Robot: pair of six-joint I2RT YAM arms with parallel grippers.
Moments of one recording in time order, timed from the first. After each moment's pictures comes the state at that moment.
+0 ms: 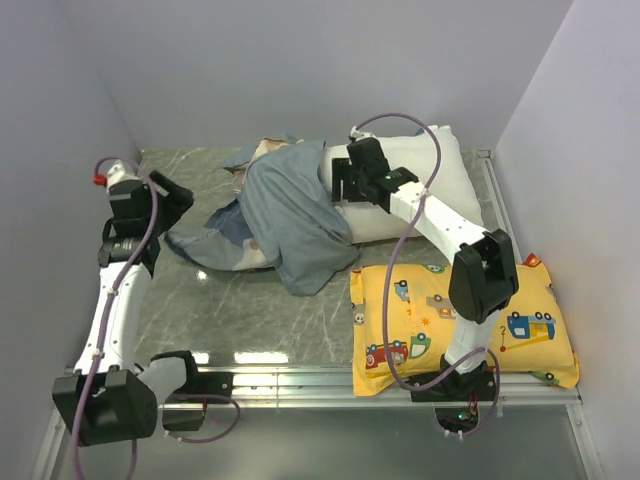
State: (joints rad) left arm 0.17 1.05 0.93 -0.30 0.02 -0.70; right arm 0.51 1.80 1.58 -0.49 0.15 0.35
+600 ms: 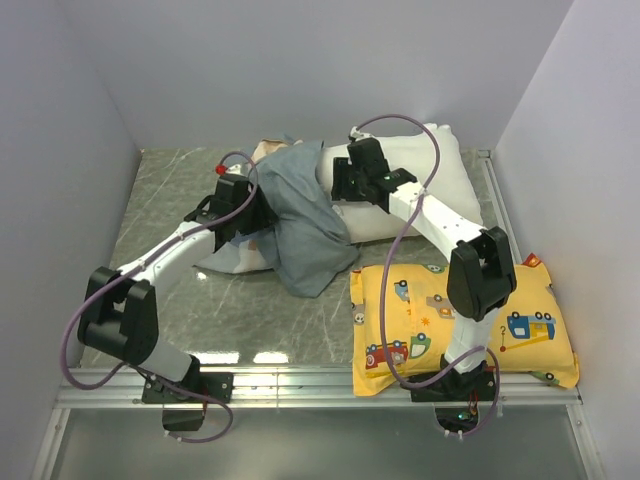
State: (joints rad) left arm -0.36 1.48 1.05 -0.24 -0.01 -0.66; right arm 0.50 1.84 1.56 -0.43 0.10 0.38
